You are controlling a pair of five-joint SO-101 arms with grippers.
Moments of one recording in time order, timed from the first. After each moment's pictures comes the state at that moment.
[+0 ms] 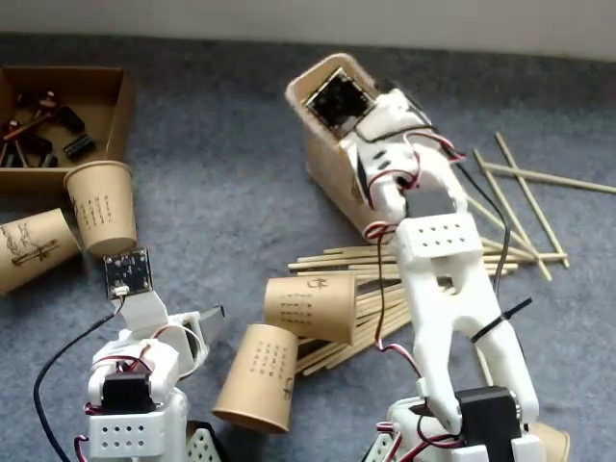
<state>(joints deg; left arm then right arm) -8.7 -104.3 96.0 76.0 16.6 -14.9 -16.7 23.6 18.0 44.5</state>
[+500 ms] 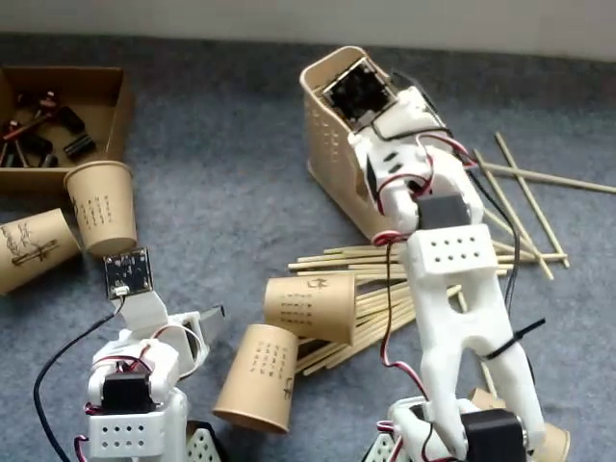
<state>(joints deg) -8.7 -104.3 96.0 76.0 16.6 -14.3 -24.5 22.3 27.3 37.0</state>
